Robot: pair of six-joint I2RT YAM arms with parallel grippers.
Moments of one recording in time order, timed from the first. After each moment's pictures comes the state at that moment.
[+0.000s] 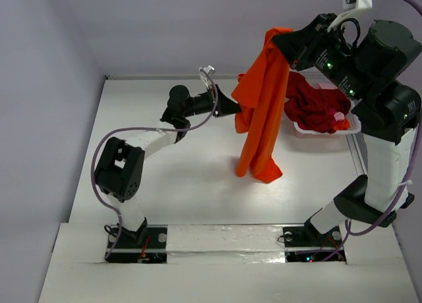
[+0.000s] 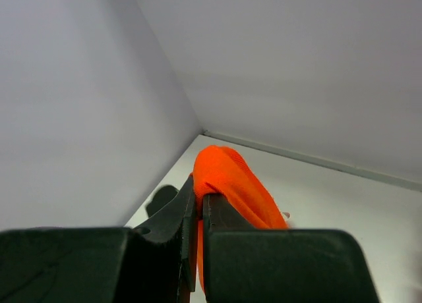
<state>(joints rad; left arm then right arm) -0.50 1.79 1.14 0.92 0.91 -1.28 0.61 1.57 2.63 -0.91 0.01 0.32</state>
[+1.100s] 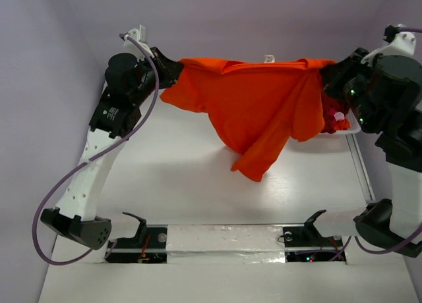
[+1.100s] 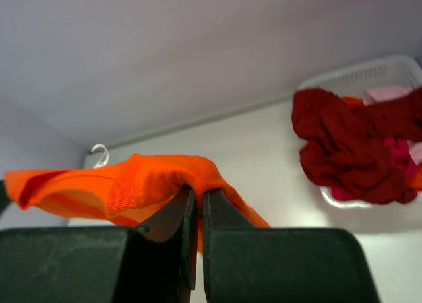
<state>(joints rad) -0.37 1.29 1.61 -0.37 0.11 -0.54 0.61 1.29 2.31 -1.08 0.61 0.47</state>
